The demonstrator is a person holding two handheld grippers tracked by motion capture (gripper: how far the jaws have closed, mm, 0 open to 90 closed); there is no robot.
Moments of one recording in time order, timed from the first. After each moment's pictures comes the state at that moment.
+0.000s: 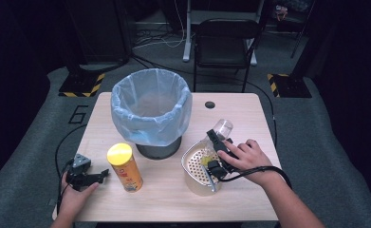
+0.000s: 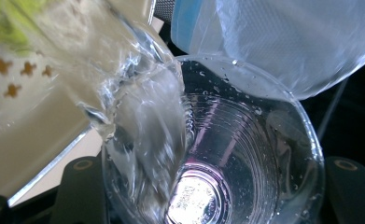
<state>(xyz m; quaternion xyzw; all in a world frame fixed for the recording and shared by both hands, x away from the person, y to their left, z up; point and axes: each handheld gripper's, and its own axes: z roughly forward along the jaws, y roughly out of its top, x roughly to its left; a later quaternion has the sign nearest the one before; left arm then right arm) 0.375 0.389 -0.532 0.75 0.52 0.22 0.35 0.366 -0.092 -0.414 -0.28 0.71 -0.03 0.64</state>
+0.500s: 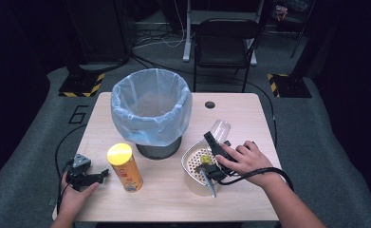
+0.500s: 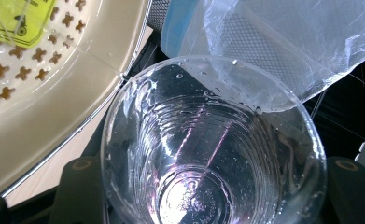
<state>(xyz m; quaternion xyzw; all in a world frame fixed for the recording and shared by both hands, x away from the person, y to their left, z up) 0.375 0.389 -0.532 0.75 0.52 0.22 0.35 0.357 -0.089 -0.414 -0.32 0.69 -0.04 0.65</state>
